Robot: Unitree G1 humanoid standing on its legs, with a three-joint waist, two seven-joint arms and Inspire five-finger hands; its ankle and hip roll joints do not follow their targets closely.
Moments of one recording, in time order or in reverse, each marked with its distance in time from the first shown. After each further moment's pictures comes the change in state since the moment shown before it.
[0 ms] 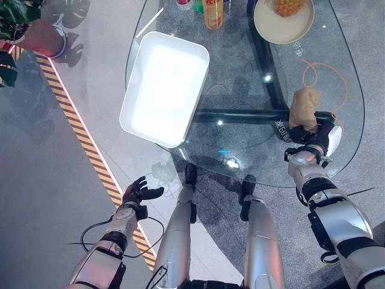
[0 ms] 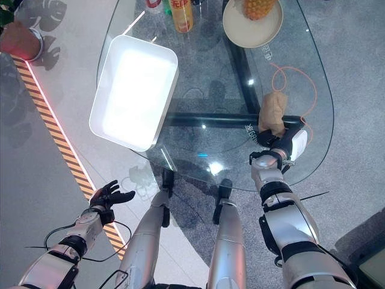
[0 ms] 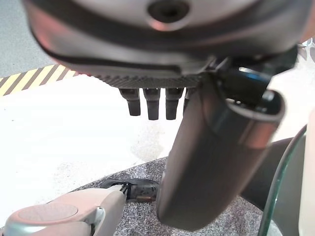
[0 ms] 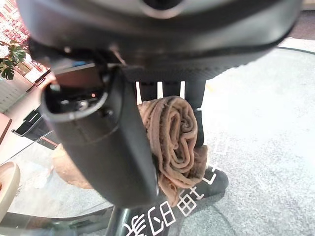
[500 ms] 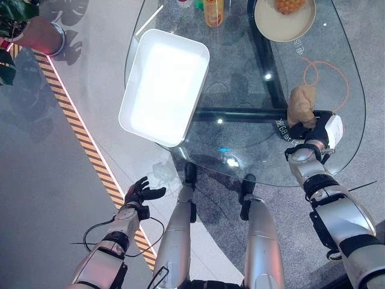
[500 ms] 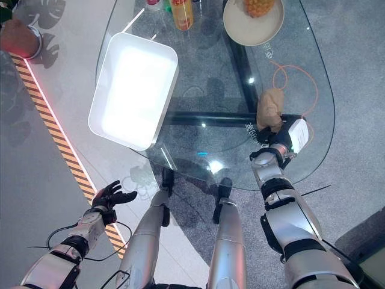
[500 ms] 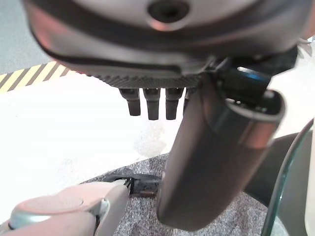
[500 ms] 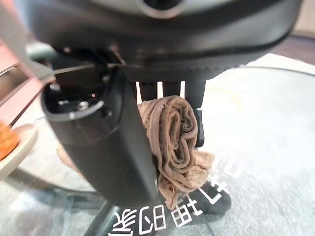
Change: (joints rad) left arm 0.001 -0.026 -0.004 -0.002 0.000 -0.001 0.001; right arm -0.032 -0.044 0.150 -0.063 -0.219 0.145 -0.004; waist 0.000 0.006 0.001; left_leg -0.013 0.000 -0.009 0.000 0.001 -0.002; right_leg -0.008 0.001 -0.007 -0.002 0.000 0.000
